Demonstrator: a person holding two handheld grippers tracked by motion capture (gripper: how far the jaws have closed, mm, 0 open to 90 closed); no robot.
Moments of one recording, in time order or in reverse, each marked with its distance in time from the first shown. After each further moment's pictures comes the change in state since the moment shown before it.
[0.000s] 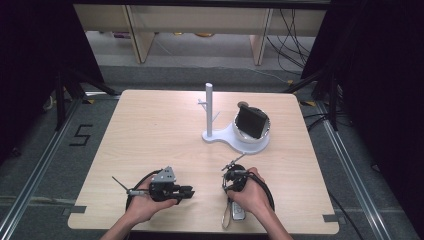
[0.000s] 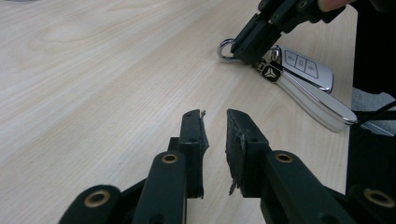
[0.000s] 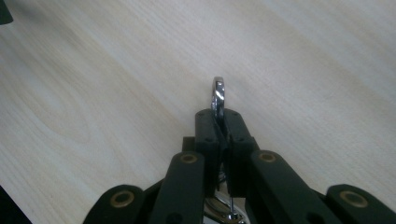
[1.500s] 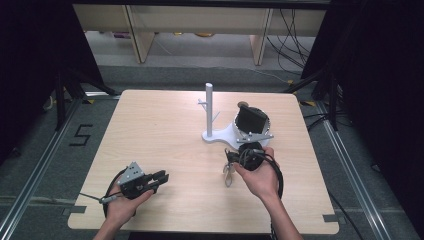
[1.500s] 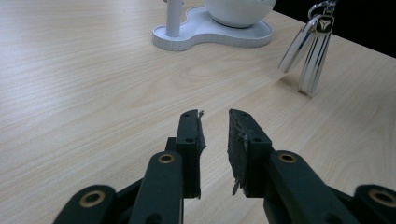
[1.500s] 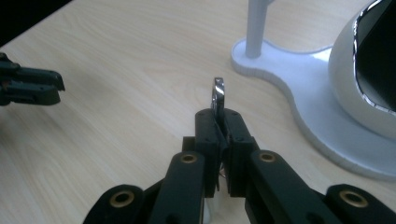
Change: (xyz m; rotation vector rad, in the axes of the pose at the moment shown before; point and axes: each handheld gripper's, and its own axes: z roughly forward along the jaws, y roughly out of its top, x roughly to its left) left arm 0.028 -0.029 -0.052 -0.254 0.287 -0.082; right arm -0.017 0.022 -0.073 -0.475 -0.012 0.096
